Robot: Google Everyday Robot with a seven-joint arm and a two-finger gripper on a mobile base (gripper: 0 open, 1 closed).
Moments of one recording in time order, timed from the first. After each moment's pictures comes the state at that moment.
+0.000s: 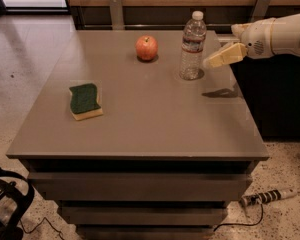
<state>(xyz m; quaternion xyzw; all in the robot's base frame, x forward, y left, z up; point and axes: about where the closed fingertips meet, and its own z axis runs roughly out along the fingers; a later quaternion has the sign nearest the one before) 0.694 -0.211 0.911 -0.41 0.75 0.19 0.49</state>
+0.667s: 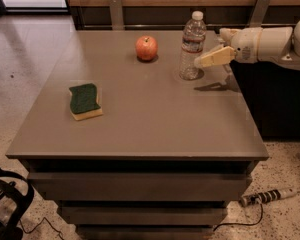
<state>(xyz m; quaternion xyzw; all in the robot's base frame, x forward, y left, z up) 0.723 -0.190 0.897 -0.39 0.71 0.26 0.53</state>
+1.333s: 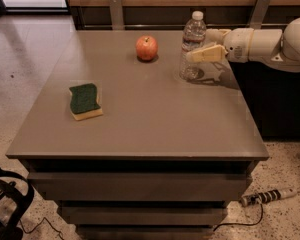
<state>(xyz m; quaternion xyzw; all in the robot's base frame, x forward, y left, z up) 0.737 -0.170 0.897 -0.39 0.68 0.29 0.55</state>
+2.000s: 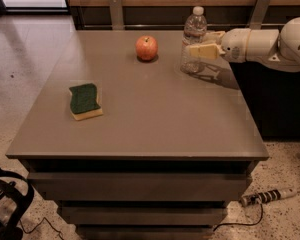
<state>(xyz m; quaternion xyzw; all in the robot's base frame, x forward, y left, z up) 0.738 -0.163 0.895 -0.39 0.68 0.29 0.55</state>
